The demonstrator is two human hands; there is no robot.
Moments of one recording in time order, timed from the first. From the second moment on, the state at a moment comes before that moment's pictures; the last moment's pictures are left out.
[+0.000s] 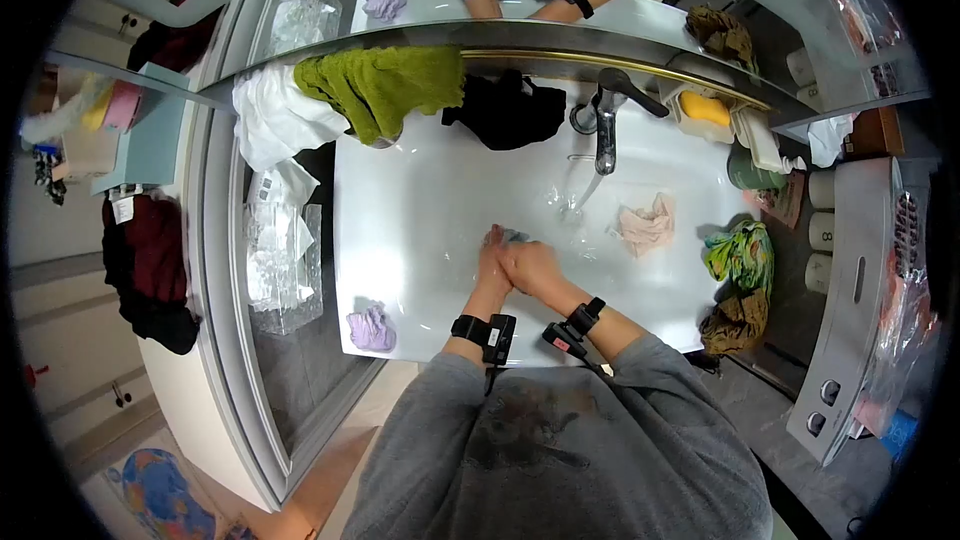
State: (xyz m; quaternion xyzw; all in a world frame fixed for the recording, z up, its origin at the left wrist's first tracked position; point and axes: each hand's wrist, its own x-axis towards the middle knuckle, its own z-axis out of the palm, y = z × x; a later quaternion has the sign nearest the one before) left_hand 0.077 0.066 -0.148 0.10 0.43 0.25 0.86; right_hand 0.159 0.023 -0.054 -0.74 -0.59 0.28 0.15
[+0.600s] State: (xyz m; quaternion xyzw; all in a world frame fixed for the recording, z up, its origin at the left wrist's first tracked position) left_hand 0.043 0.059 -0.100 0.88 0.43 -0.06 0.20; right_hand 0.215 -0.036 -0.102 -0.74 -0.62 0.22 0.15
